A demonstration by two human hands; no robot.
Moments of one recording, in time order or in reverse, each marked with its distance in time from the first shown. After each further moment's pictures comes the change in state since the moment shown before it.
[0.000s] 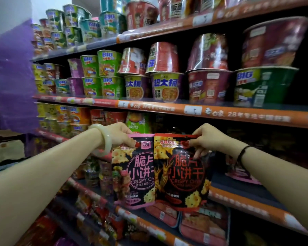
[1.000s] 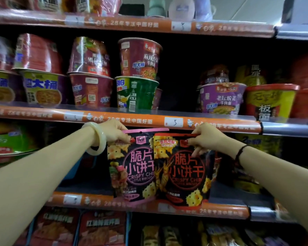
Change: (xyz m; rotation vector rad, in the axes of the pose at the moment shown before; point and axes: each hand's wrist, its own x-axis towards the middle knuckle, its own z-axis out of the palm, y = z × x) left_hand 0.065 0.239 0.157 -0.102 -0.172 0.389; right_hand -0.166 0.136 -0.199 -0.175 0.425 0.323
